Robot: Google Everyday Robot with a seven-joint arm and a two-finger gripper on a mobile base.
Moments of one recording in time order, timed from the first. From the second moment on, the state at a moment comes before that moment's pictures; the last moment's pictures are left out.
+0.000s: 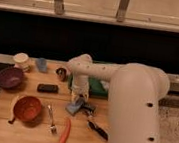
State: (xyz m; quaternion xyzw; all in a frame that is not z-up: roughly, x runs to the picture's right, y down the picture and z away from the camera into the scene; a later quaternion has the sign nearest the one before) arm -0.023 0.159 0.843 -0.35 0.26 0.49 0.75
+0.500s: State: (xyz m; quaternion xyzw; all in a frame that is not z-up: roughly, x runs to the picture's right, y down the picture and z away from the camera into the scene) arm -0.052 0.130 0.801 -0.36 0.18 0.49 0.77
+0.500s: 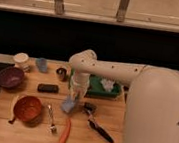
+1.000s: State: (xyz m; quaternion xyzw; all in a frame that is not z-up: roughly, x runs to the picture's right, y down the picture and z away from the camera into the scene) arm -0.143 0.112 0.781 -0.37 0.11 0.42 0.82
